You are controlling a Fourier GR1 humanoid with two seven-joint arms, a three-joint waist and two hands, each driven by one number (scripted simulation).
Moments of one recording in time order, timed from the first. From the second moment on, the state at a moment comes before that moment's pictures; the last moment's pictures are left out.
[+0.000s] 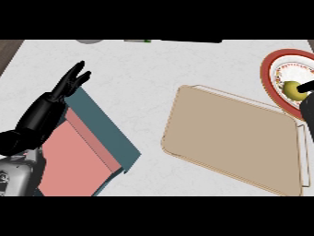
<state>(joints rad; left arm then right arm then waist) -0.24 0.23 -0.02 -1.65 -0.03 -0.22 0.00 -0.88 -0.44 -0.52 -0.35 1.54 -0.72 1.03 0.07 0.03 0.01</state>
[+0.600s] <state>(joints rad) -0.21 0.24 0.00 -1.66 -0.03 -0.22 0.00 -0.90 -0.30 -0.60 -0.53 1.38 -1.10 0.89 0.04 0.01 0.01</state>
